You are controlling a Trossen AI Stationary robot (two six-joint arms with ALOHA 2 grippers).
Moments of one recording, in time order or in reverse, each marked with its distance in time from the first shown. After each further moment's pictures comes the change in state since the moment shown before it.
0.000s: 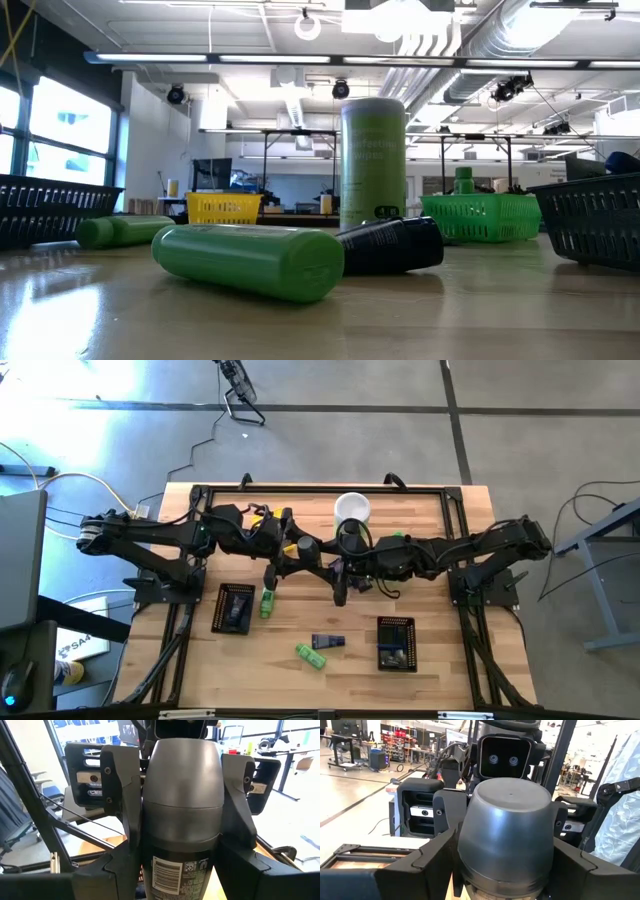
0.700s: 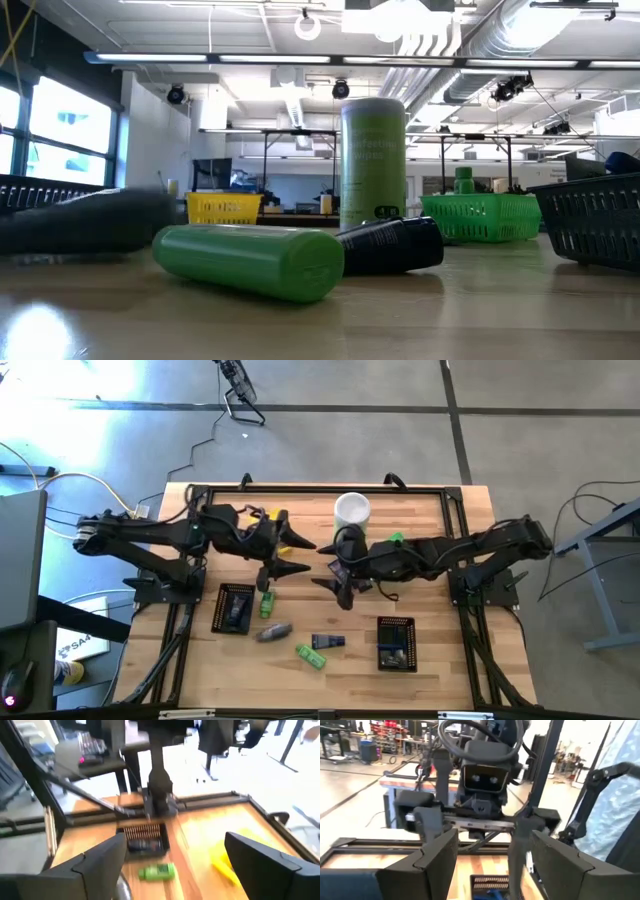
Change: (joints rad) left arm 0.000 -0.054 -0.002 -0.104 0.027 0.036; right arm 0.000 -0.021 0.000 -0.239 -0.021 0.044
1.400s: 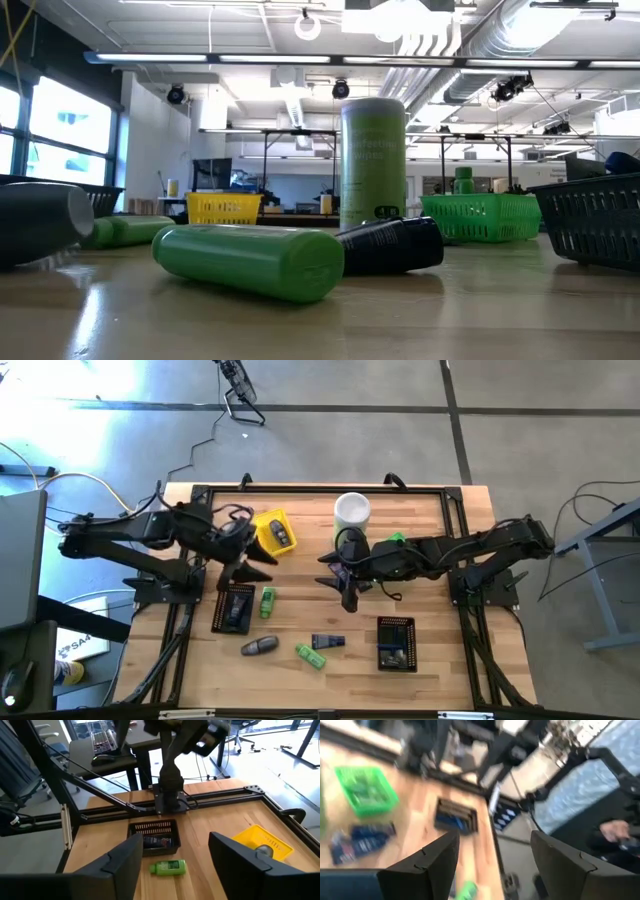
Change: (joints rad) left arm -0.001 -0.214 0.001 -0.501 0.117 -0.335; right arm 0.002 -0.011 0.000 -0.017 -0.061 0.019
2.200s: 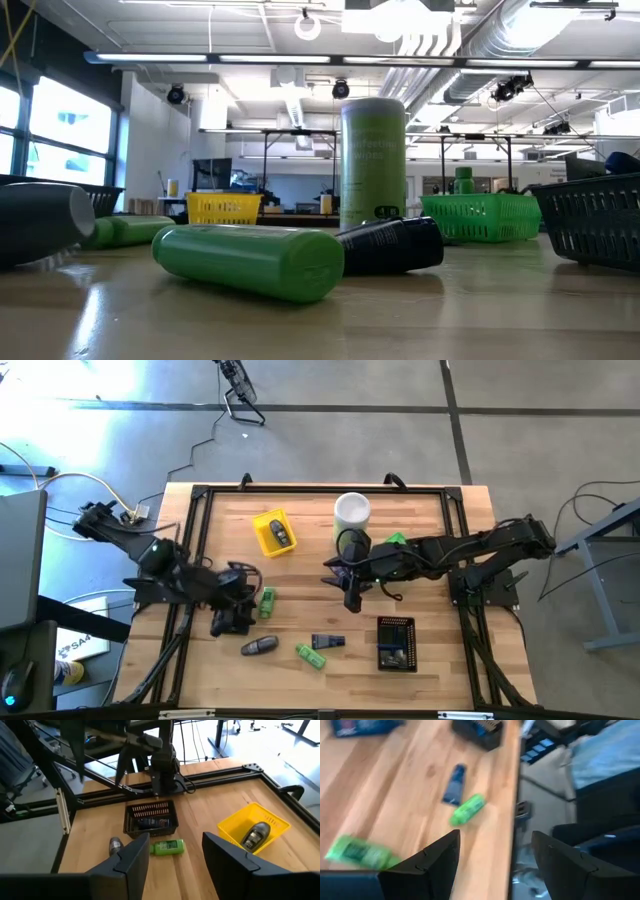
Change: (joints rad) left arm -0.452 0.072 0.000 -0.334 -0.369 -0.364; right arm 0.004 -0.009 -0.002 -0.109 -0.002 0.064
